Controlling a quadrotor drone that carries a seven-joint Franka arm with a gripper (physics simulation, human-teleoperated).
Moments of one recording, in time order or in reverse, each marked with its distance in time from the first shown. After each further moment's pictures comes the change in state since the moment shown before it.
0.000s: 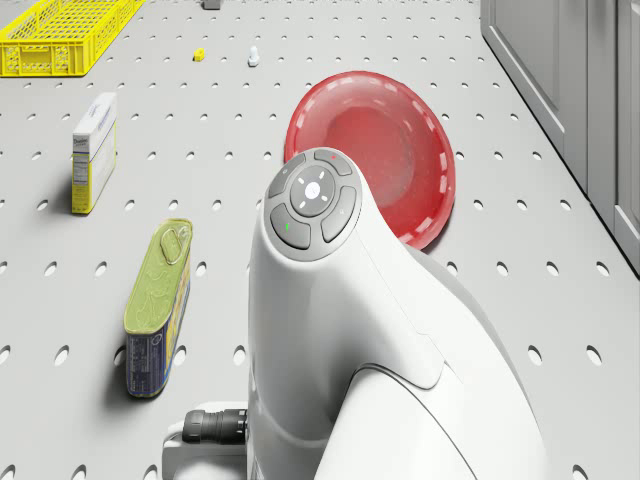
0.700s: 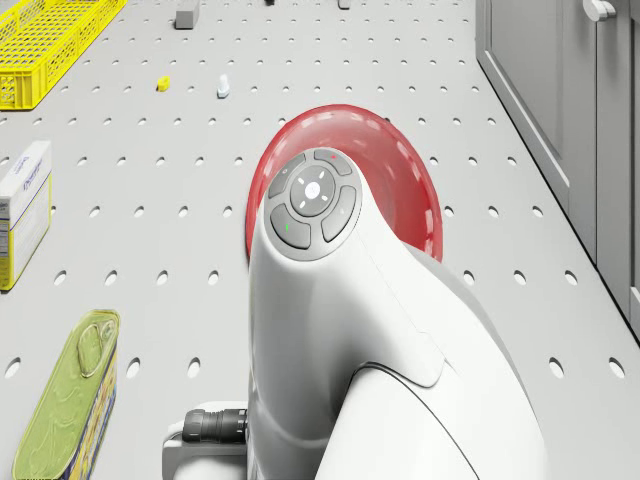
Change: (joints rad) arm -0.007 -0.044 0.007 0.002 0.019 0.041 0.007
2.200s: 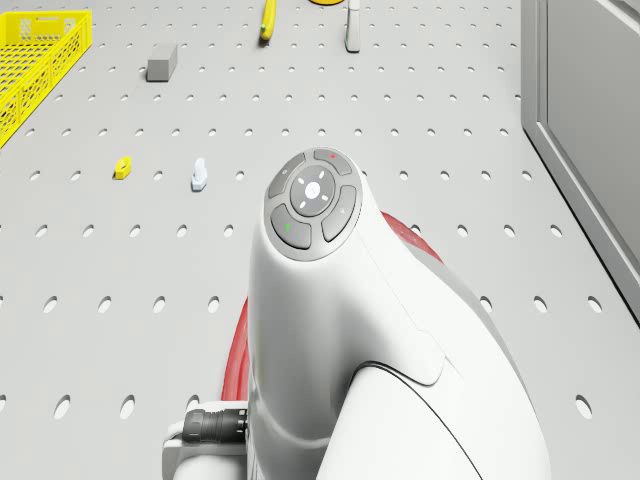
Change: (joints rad) arm -0.010 -0.070 0.009 0.002 0.028 0.065 0.009
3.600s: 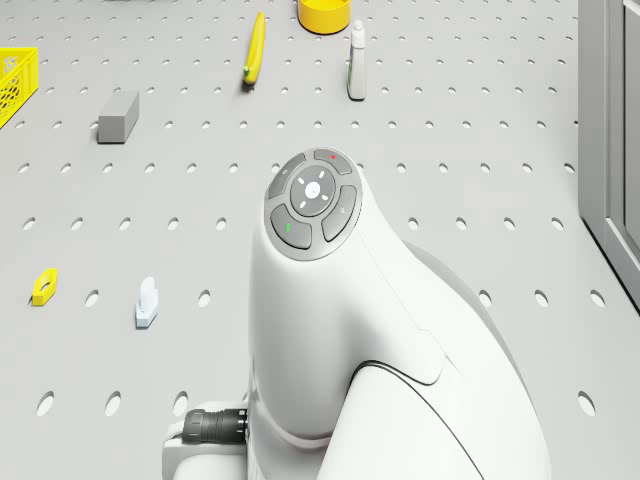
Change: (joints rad) arm -0.006 -0.040 0.004 0.001 0.015 0.038 0.004
